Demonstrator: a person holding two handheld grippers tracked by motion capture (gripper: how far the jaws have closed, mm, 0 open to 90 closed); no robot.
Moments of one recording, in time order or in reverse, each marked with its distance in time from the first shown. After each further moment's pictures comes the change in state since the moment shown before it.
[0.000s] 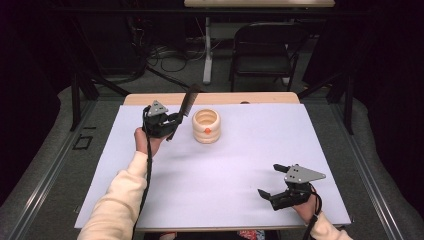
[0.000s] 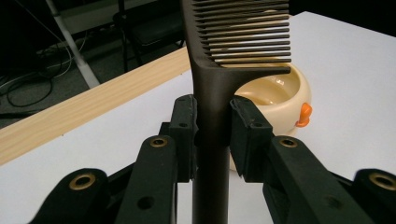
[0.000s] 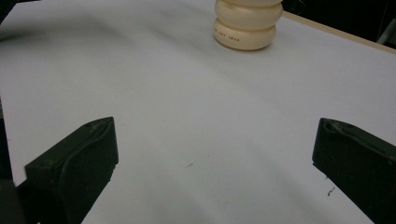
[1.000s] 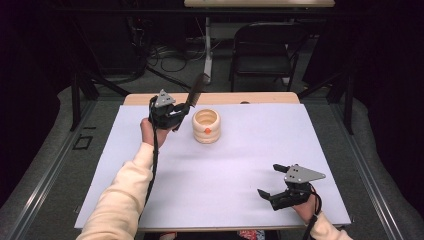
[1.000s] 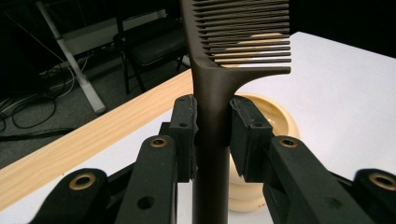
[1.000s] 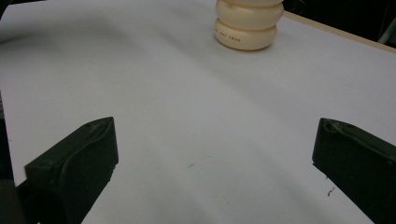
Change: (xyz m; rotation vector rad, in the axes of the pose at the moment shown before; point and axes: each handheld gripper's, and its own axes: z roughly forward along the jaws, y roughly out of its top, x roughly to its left) left arm -0.009 0.033 0.006 -0.045 0.001 0.039; right arm 0.000 0.000 0.000 0.000 0.002 0.001
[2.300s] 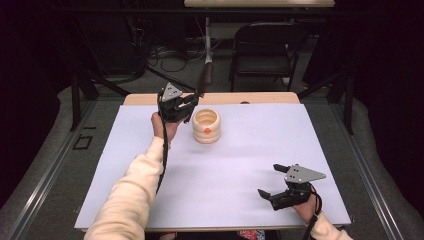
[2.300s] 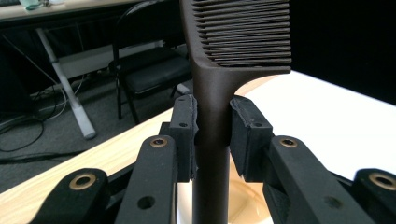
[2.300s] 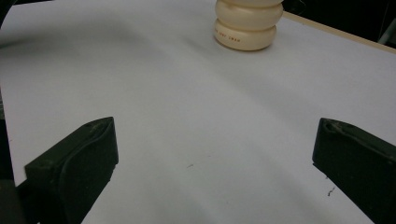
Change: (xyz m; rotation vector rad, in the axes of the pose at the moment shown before) left arm -0.006 0.017 0.025 -0.125 -0.021 -0.041; right arm -0.001 0.000 0.000 -0.004 0.001 0.002
